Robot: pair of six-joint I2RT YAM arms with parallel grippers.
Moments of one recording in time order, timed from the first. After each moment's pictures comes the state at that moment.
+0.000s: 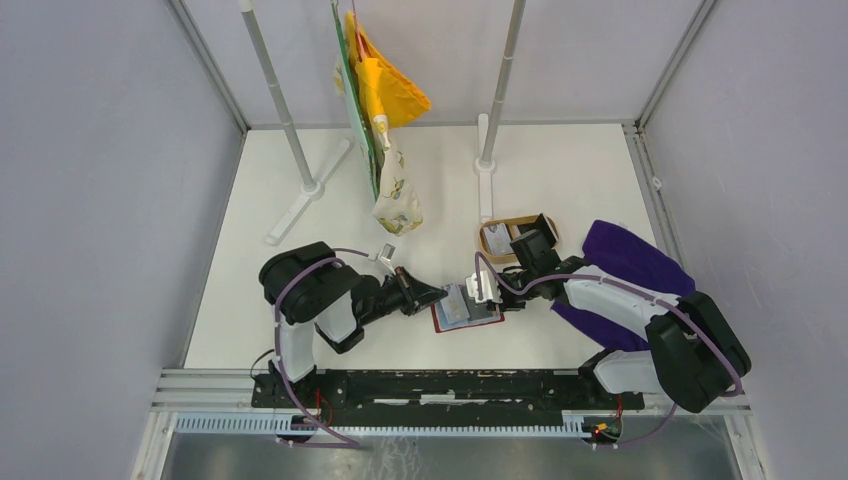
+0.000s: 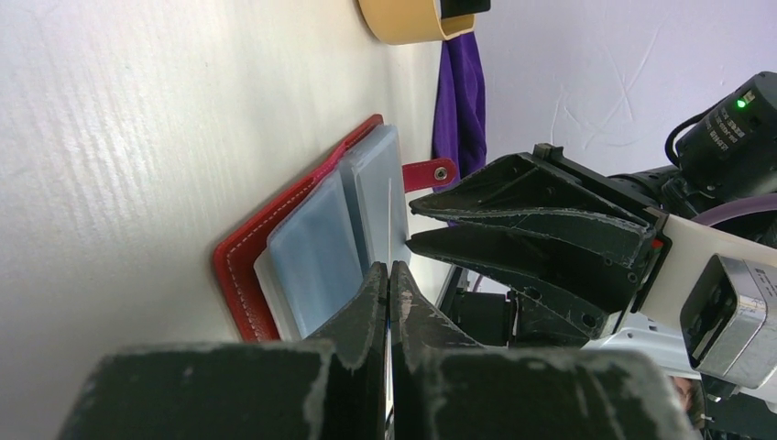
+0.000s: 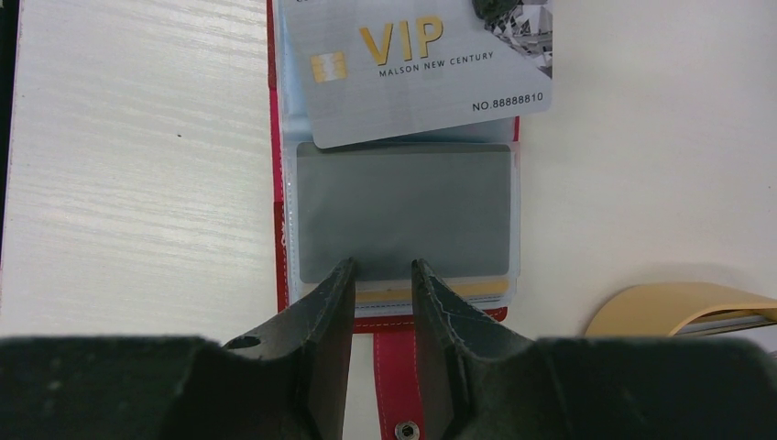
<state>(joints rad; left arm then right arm) -0.76 1.94 0.21 1.53 0.24 -1.27 0.56 1.31 0.59 -0.34 -0.60 -1.10</state>
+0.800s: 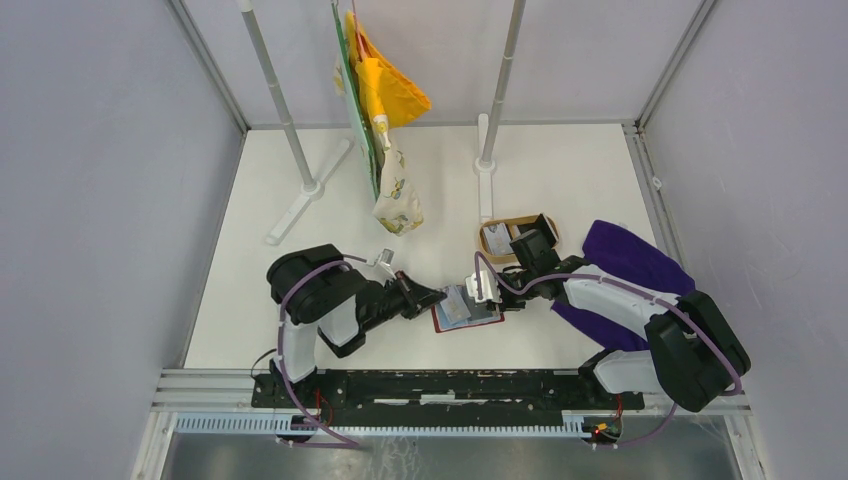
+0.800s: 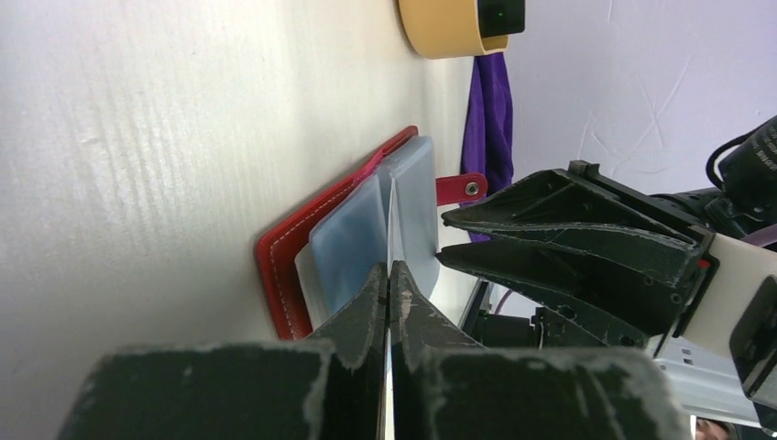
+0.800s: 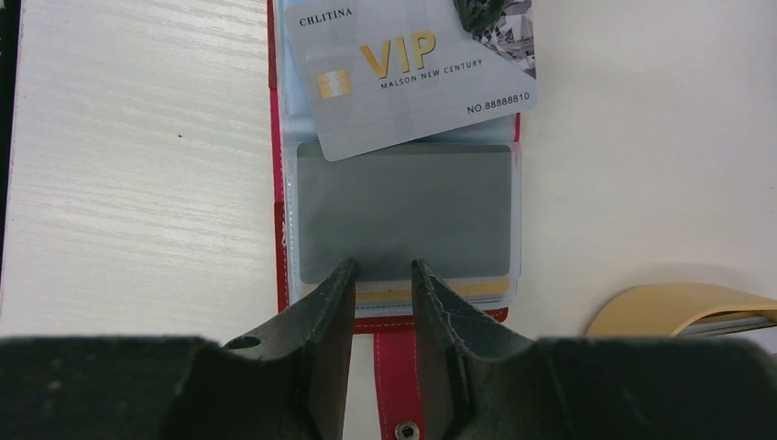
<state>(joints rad) -0.81 1.96 0.20 1.53 0.12 -1.27 0.56 1.32 0.59 -0.35 -0.60 -1.10</state>
